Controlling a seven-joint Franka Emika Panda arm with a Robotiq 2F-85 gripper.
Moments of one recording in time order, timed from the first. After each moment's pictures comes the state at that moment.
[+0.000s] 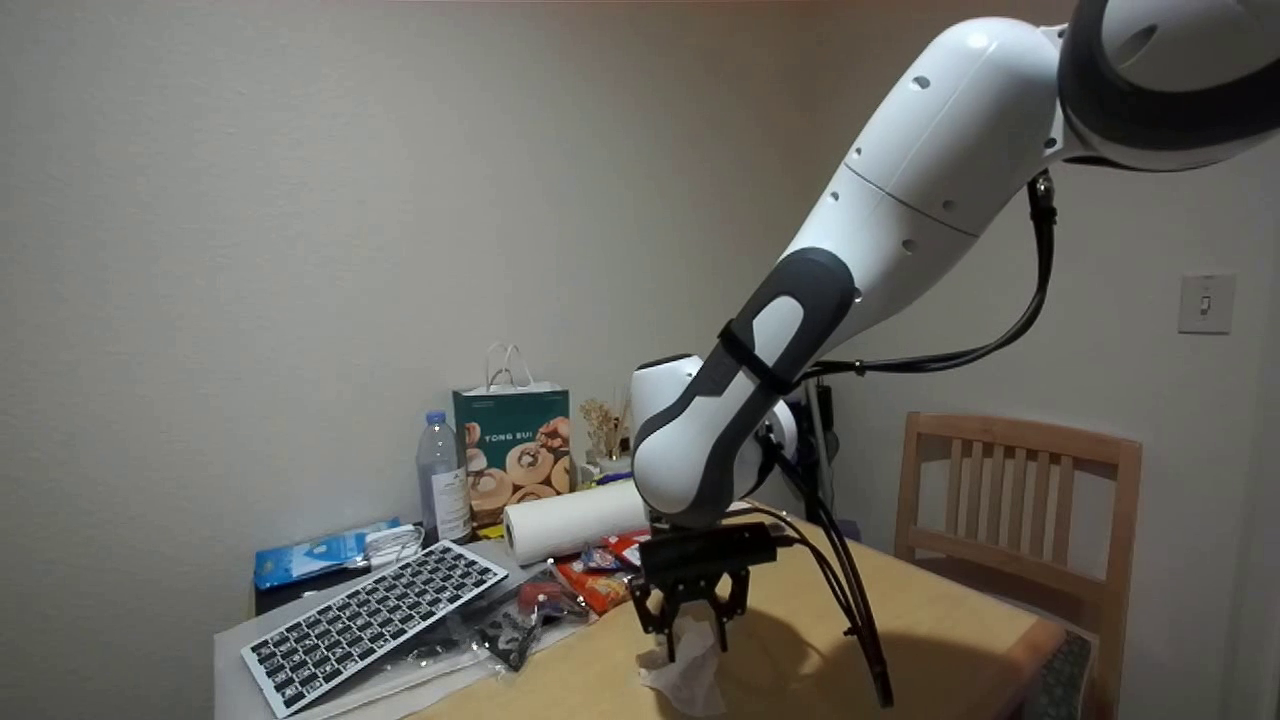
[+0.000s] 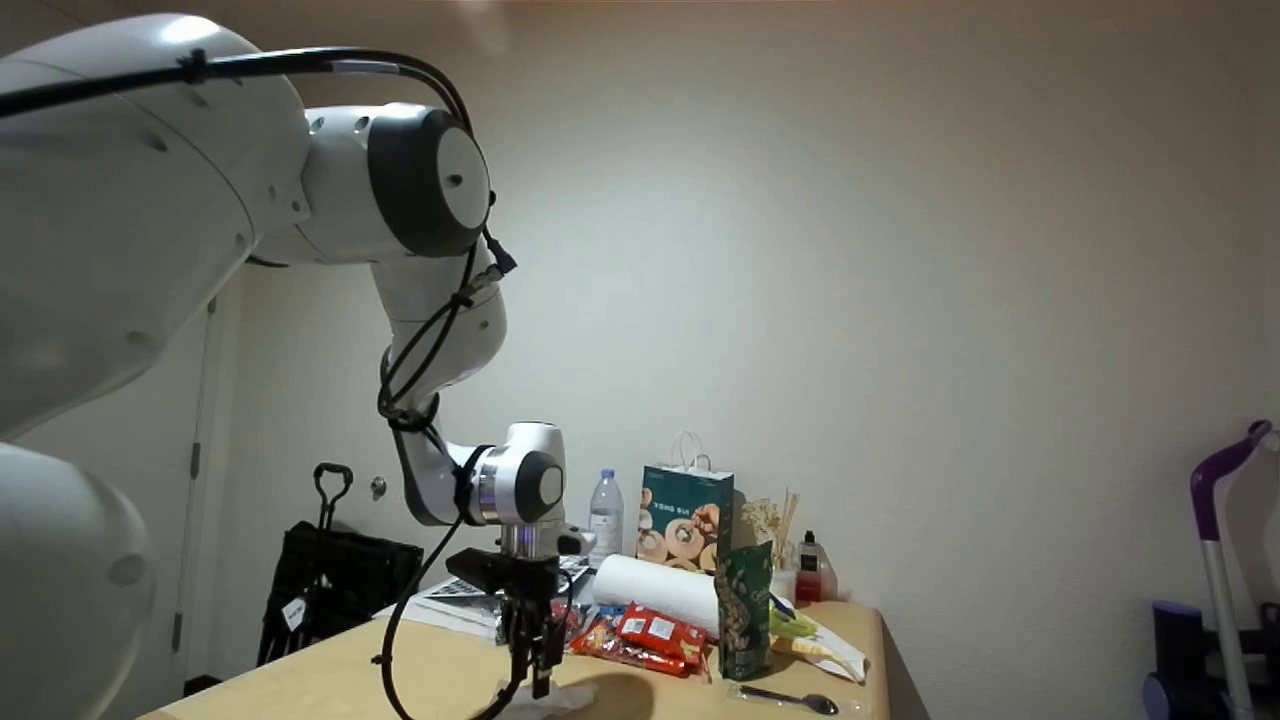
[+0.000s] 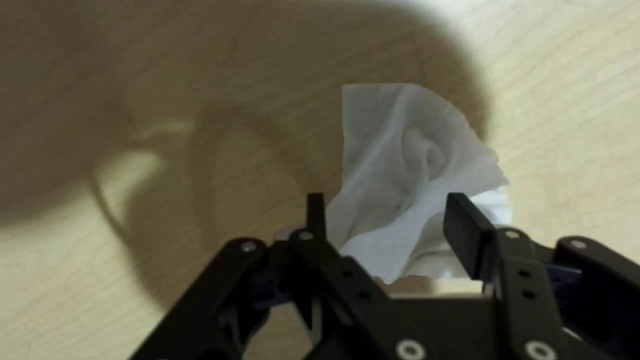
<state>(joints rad) 0.26 0.58 -0.07 -1.91 -0.02 2.45 0.72</state>
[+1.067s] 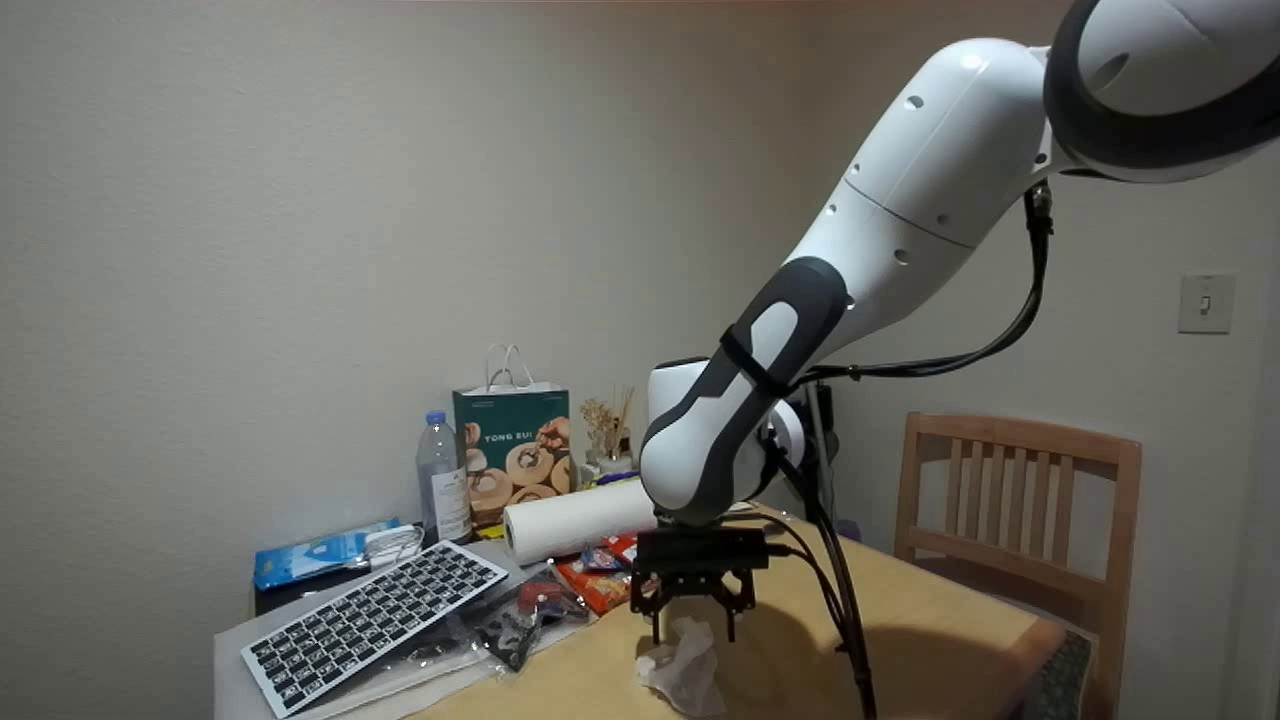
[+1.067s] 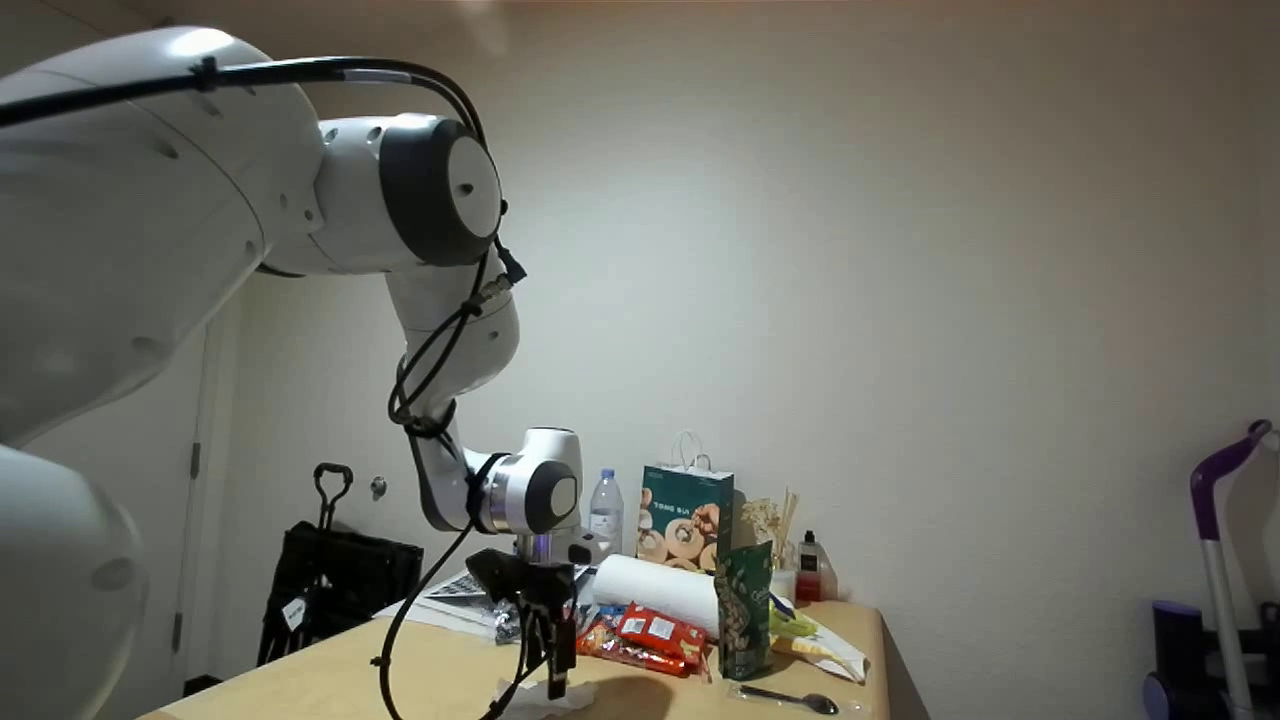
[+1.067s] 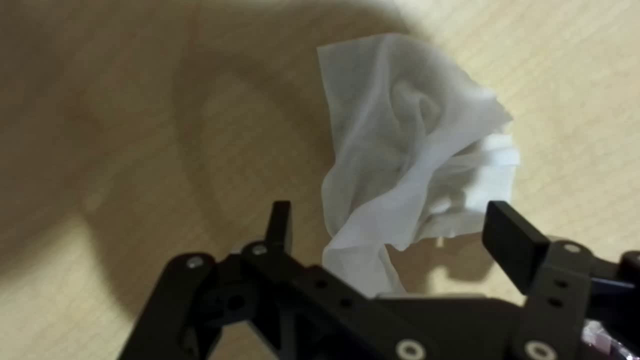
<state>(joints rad) 0.23 0.60 -0.07 -1.90 0.04 2.52 0.80</state>
